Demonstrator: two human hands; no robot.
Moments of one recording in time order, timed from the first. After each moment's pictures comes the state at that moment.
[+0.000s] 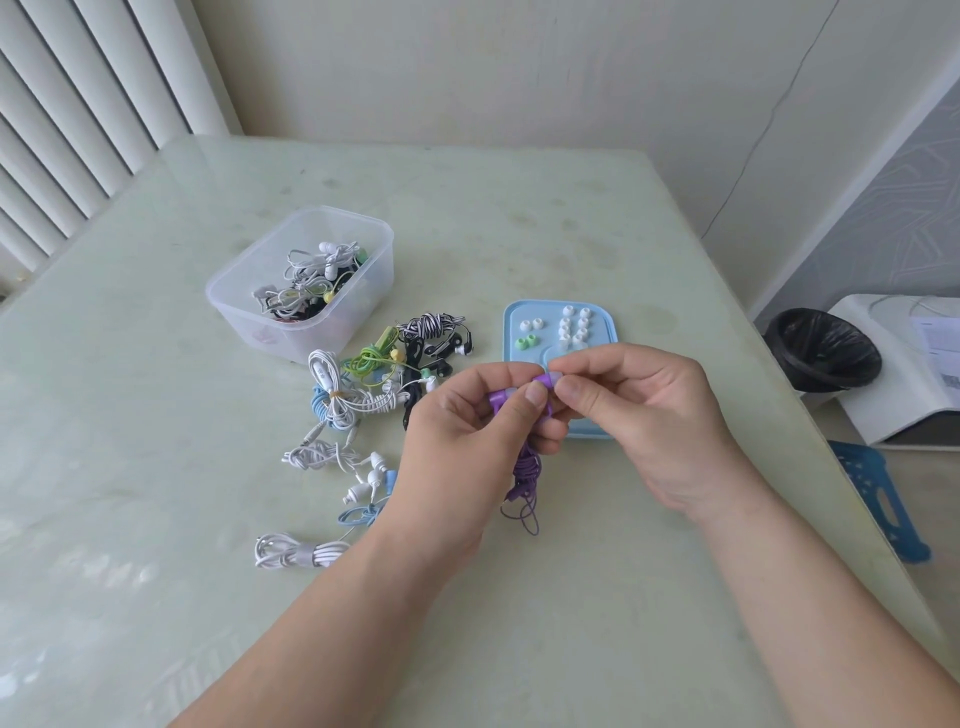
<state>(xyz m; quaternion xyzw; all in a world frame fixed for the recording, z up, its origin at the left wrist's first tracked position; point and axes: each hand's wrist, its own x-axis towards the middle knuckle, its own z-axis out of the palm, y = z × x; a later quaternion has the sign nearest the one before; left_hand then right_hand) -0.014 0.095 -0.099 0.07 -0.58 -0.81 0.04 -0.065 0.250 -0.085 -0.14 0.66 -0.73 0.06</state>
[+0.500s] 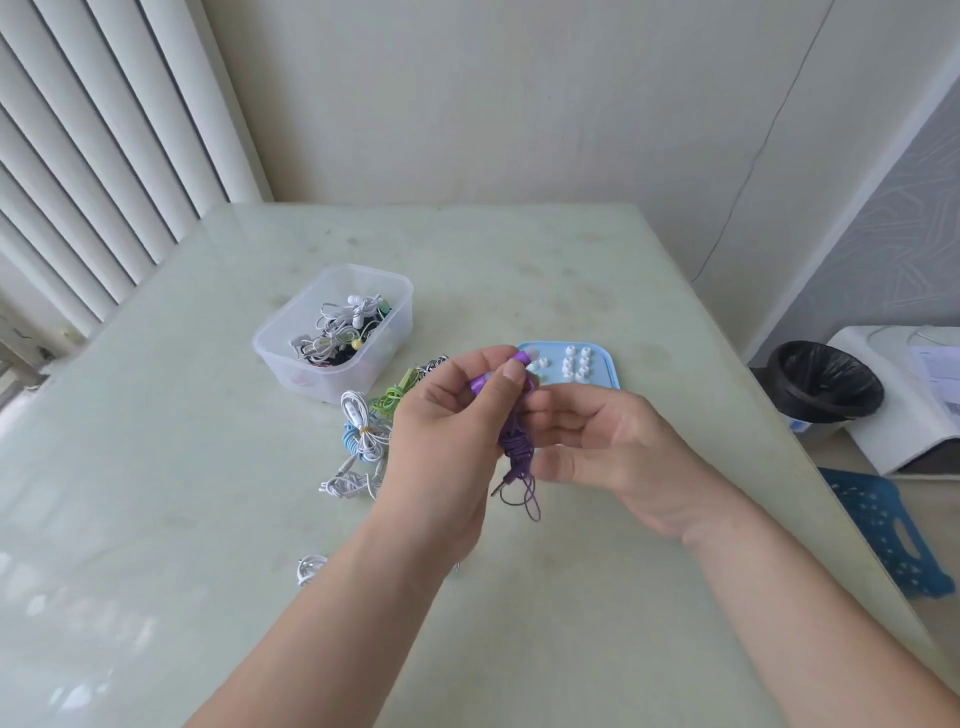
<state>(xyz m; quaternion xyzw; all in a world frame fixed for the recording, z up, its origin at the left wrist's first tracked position) -0.014 0.079 -0.059 0.08 -0.51 -0.85 0.06 -0.055 0.242 -0.067 -0.17 0.65 -0.71 0.23</state>
